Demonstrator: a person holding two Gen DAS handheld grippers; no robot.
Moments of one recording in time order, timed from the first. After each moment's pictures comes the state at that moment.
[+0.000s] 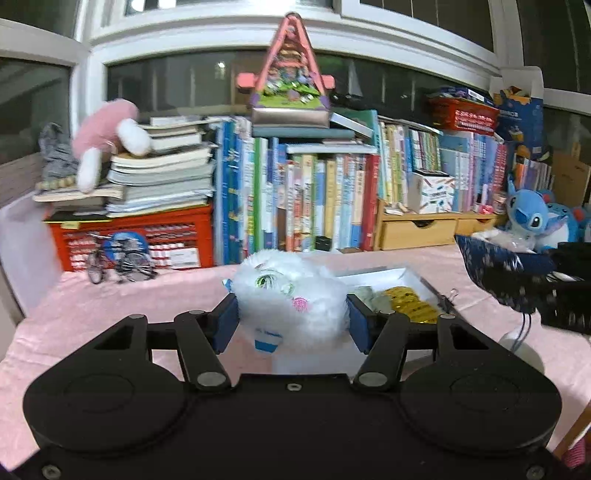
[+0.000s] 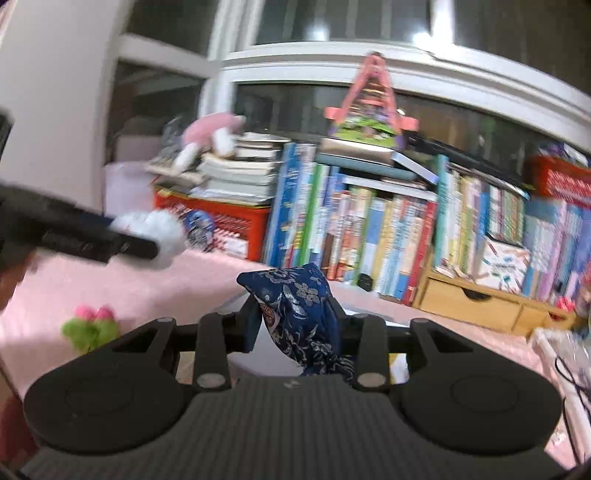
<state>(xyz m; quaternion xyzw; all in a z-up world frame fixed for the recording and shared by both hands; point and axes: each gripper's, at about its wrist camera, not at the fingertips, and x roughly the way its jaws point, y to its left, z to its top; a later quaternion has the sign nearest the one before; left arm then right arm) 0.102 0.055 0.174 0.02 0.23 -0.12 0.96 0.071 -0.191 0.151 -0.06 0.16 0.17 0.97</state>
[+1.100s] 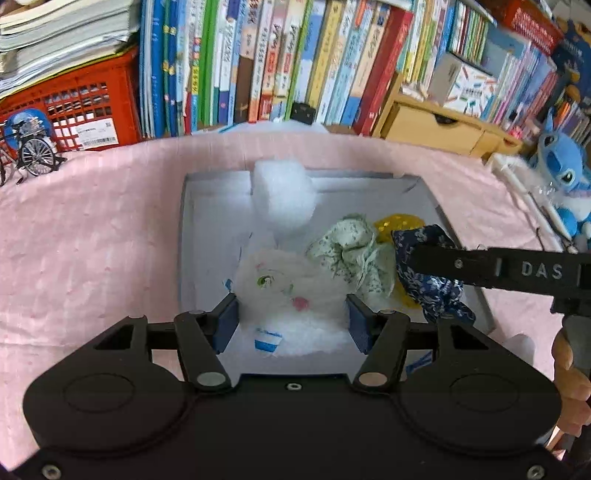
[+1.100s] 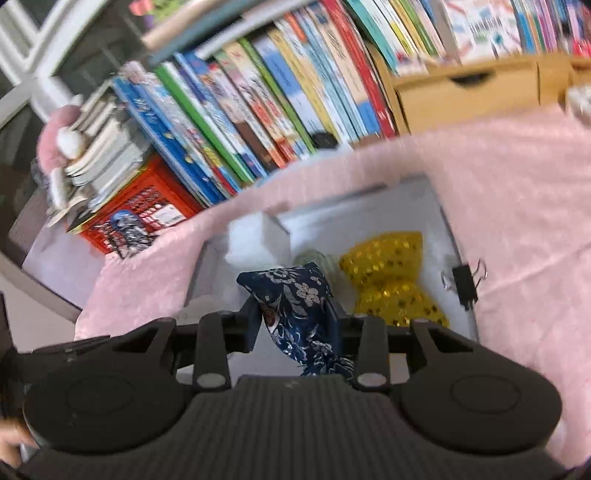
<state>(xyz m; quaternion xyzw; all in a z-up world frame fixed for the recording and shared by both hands) 0.292 -0.011 0.096 -0.02 0.49 -0.14 0.86 0.256 -0.228 0.084 0.22 0.44 0.10 0.87</state>
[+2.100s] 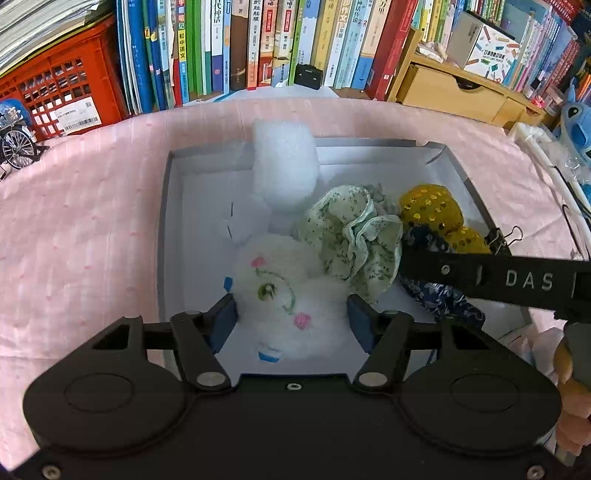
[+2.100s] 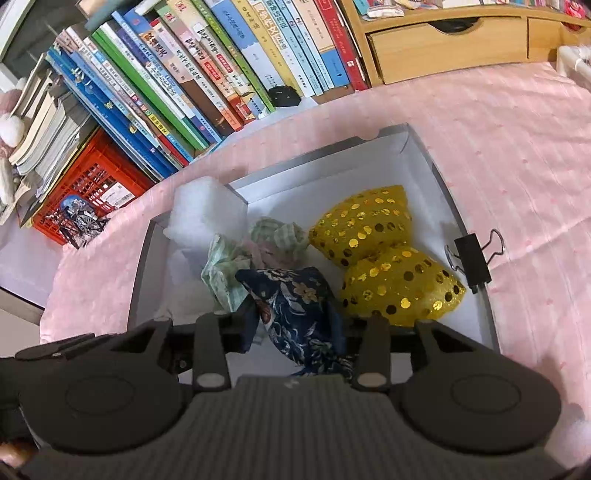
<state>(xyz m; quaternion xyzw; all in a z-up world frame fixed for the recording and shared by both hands) 0.320 -0.028 0.064 0.00 0.52 -0.13 0.84 0.284 -0.216 0.052 0.21 0.49 0.06 0.85</state>
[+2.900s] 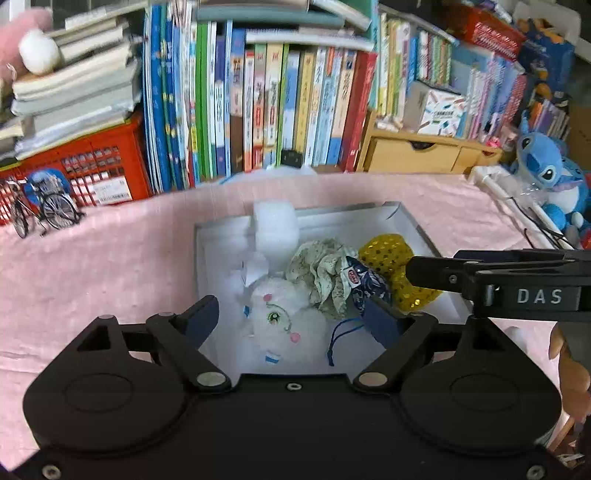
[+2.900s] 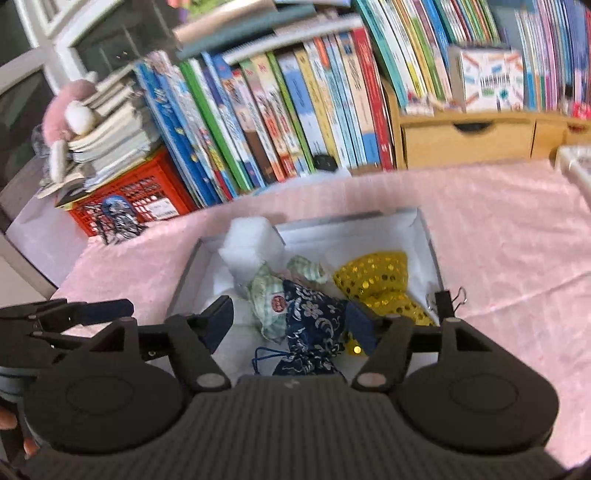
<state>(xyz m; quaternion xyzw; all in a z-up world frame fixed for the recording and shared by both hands) 0.244 -0.005 0.145 0.02 0.41 -0.15 0.90 0.223 -0.206 0.124 0.12 0.38 0.10 0.91</state>
